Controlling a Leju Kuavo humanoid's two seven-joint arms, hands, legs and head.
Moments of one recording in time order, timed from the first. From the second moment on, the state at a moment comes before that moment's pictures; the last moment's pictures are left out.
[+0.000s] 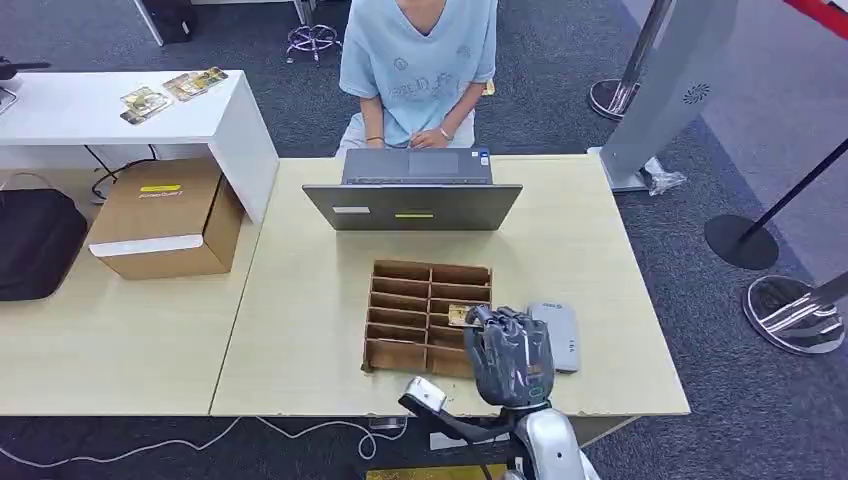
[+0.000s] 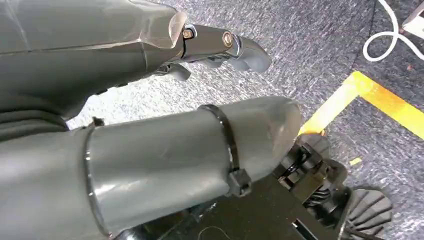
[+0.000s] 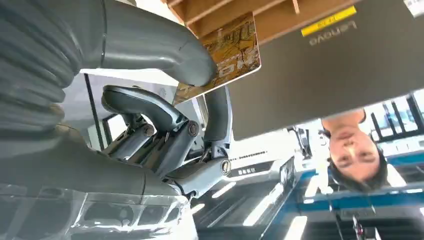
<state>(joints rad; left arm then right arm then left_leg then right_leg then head) -0.16 -0.20 0.01 -0.31 -0.84 0.01 0.16 0.02 0.07 0.40 -1.52 1.51 -0.46 0.20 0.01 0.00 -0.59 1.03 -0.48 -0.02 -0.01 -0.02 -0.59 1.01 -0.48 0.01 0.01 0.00</state>
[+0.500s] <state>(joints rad) -0.15 -0.20 0.03 -0.31 -0.79 0.04 0.14 -0.05 0.07 0.41 -1.53 1.49 -0.54 0.14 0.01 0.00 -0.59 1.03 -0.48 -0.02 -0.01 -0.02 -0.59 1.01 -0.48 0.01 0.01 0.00</state>
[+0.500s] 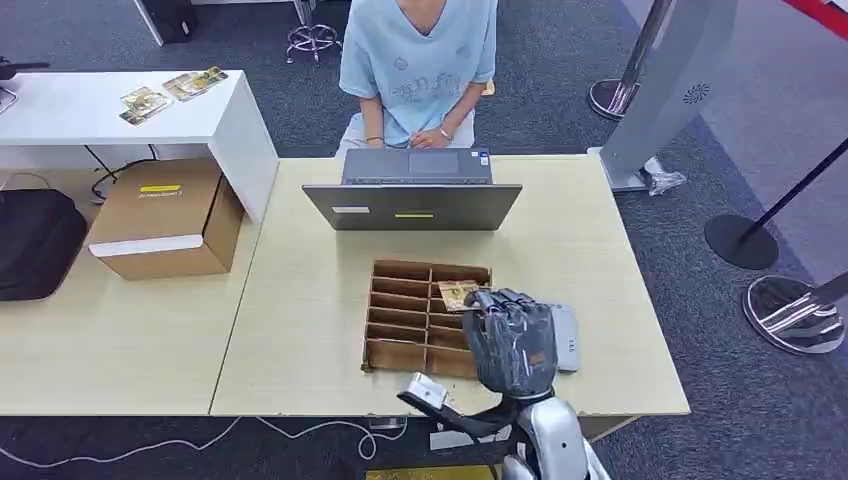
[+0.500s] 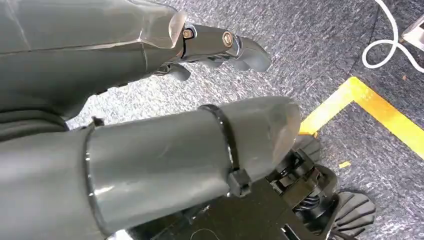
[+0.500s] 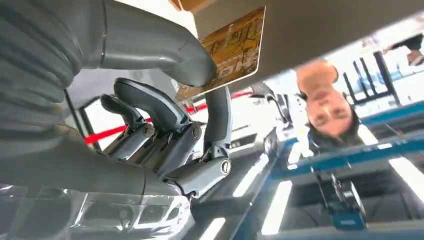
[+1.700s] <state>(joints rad) -0.20 -0.21 0.03 -0.31 -0.73 0.02 0.18 -0.73 0.11 0.45 -1.05 1.45 -0.41 0.19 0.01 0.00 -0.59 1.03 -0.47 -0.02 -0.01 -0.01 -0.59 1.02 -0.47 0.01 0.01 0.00</state>
